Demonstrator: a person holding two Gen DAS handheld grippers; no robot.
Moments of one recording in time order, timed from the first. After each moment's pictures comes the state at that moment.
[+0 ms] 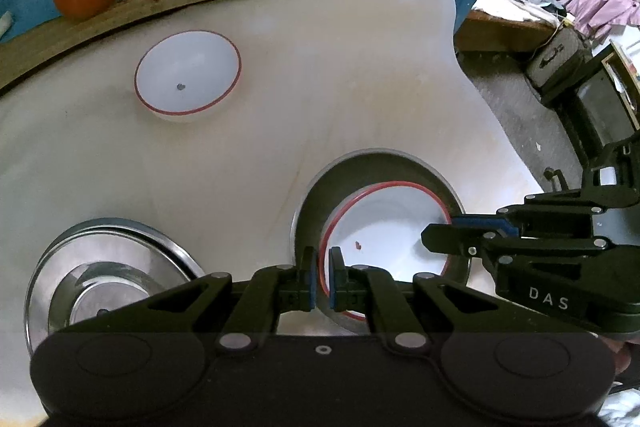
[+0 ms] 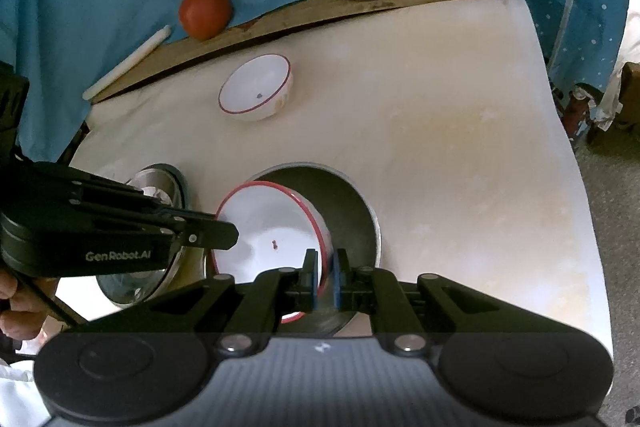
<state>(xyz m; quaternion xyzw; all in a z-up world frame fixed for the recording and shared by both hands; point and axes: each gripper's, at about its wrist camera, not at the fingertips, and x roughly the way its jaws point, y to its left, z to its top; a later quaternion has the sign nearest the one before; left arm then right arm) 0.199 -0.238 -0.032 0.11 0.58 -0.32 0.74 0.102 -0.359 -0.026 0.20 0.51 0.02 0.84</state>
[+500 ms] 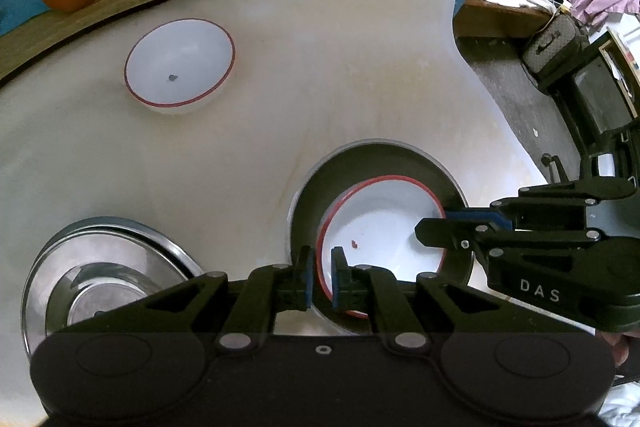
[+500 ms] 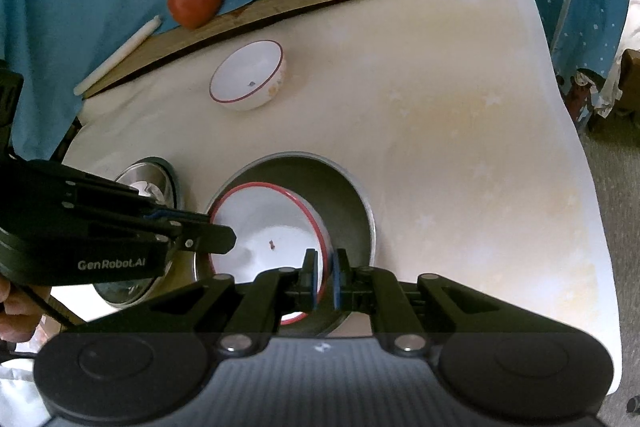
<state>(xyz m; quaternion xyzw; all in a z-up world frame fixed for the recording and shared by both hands) 0.207 -0.242 -0.042 0.12 0.59 -0.34 0.73 0.113 -0.362 -0.037 0.21 0.53 0.02 0.82</state>
